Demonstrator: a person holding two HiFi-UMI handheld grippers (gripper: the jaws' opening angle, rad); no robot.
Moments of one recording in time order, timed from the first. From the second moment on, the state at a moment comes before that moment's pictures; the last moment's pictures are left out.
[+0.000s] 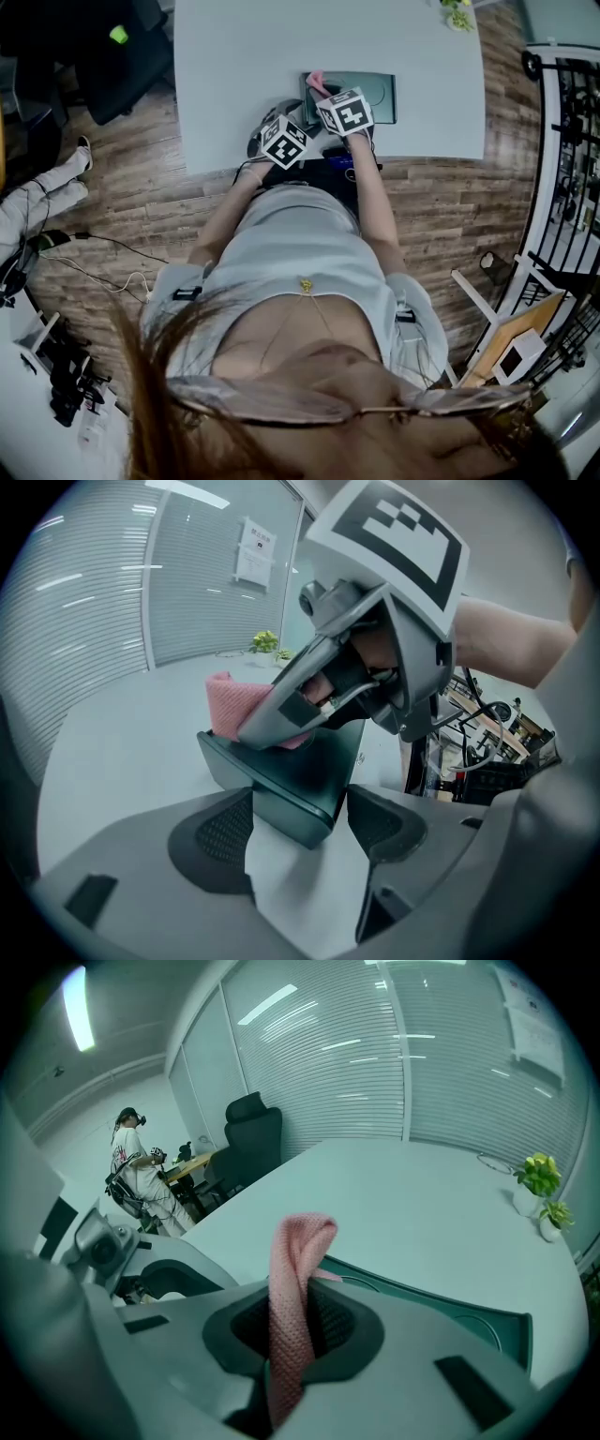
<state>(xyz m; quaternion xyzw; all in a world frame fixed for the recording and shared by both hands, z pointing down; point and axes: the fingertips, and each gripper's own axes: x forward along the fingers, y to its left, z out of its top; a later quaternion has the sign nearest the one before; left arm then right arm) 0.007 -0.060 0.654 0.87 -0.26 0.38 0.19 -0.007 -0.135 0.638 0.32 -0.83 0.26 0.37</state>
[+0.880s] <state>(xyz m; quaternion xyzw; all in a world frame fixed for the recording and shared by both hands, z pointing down) 0.005 -0.060 0.657 0.85 -0.30 0.38 0.22 0.181 -0.139 0.632 0.48 -0.76 0.26 0.36</state>
